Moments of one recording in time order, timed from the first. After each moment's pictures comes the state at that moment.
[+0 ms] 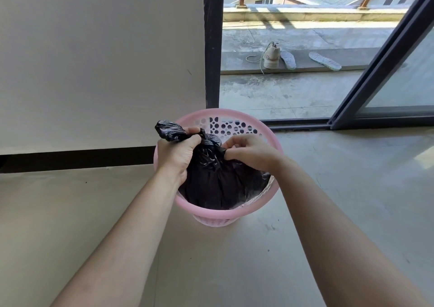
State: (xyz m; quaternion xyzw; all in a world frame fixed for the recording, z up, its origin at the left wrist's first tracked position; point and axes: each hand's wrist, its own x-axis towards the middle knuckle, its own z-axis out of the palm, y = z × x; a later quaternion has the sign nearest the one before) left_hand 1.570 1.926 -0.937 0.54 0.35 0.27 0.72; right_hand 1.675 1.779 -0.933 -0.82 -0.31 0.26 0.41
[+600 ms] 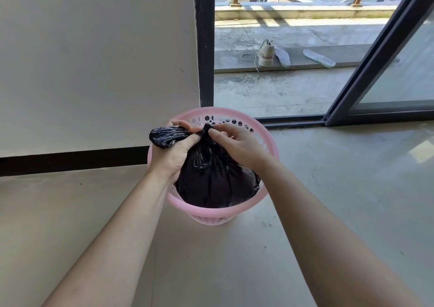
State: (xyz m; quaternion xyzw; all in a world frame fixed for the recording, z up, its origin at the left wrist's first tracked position) left_hand 1.565 1.930 -0.942 0.54 0.19 0.26 0.78; right_hand 1.664 1.792 -0.936 -0.77 -0.30 0.21 0.52
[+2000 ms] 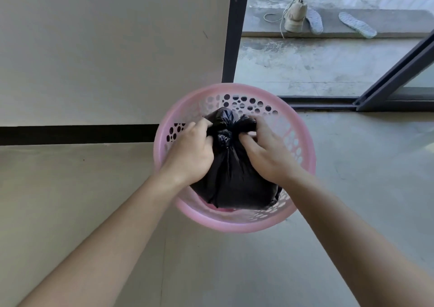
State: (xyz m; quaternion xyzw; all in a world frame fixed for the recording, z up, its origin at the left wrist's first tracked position) left_hand 1.562 1.949 -0.952 0.91 0.25 0.06 0.34; right_hand 1.656 1.803 -0.957 -0.84 -0.26 0.19 0.43
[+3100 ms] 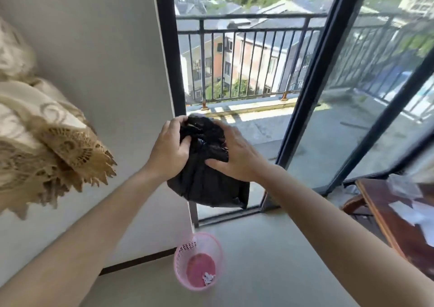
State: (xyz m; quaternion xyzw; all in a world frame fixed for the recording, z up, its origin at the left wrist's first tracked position) left_hand 1.564 1.900 -0.067 0.90 0.08 0.24 0.36; right_hand 1.642 1.721 -0.082 -0.86 -0.40 0.00 0.32
